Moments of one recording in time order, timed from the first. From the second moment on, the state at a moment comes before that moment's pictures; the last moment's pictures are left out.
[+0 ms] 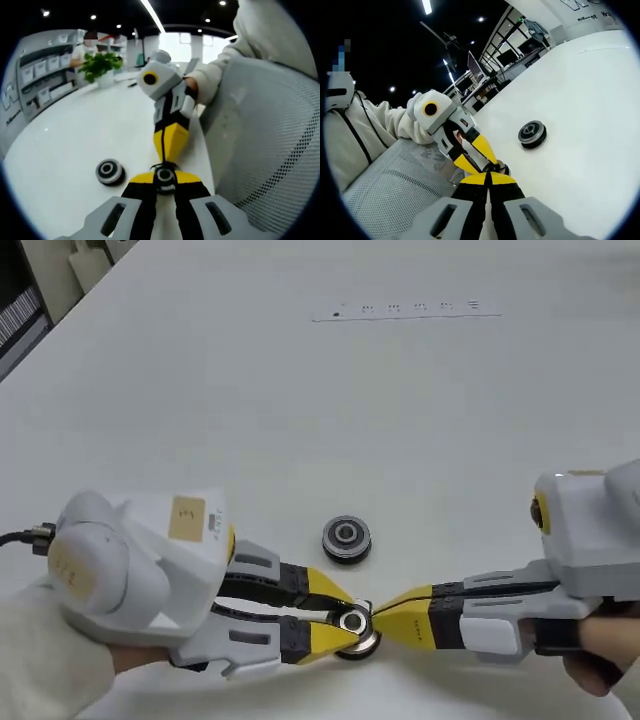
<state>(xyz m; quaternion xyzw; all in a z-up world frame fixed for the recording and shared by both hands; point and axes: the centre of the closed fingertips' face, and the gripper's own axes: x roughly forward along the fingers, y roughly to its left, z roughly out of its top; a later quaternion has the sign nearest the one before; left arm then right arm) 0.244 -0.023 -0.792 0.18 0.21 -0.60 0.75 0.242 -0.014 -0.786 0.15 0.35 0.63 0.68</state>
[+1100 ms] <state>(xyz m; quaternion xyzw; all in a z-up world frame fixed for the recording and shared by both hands) 0.244 -0.020 -0.771 0.17 0.23 -0.59 0.75 0.245 -0.015 -0.773 0.12 0.33 0.64 0.68</state>
